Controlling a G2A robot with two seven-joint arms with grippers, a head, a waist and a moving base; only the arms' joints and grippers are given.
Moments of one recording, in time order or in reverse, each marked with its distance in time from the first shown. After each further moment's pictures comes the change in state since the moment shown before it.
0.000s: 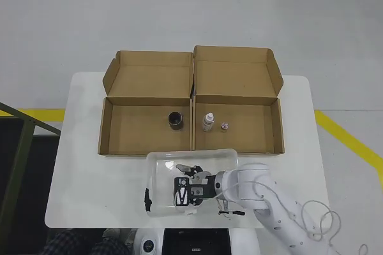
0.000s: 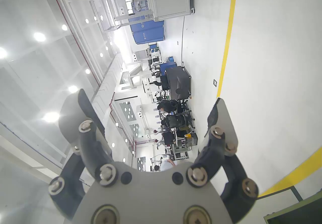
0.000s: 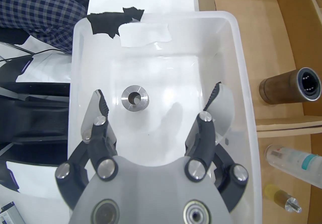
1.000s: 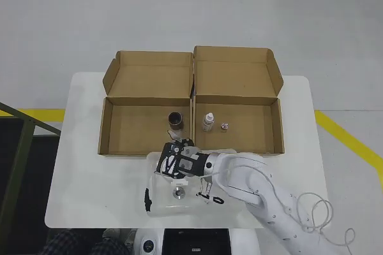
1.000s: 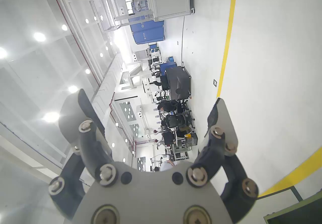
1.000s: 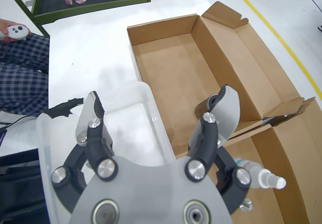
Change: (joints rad) left arm 0.000 0.000 0.000 0.000 0.000 0.000 0.000; right arm 0.090 -0.071 -0.028 -0.052 -0.007 0.311 -0.090
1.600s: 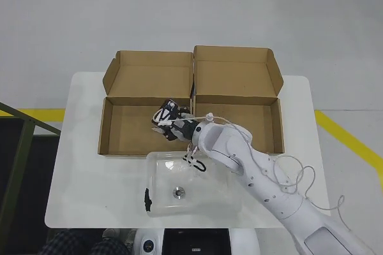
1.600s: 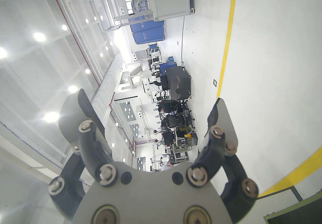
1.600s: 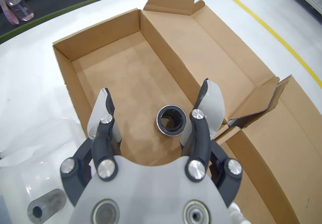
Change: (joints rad) left arm 0.000 0.000 0.000 0.000 0.000 0.000 0.000; right arm 0.277 -0.073 -0.103 0.324 0.044 0.270 -0.104
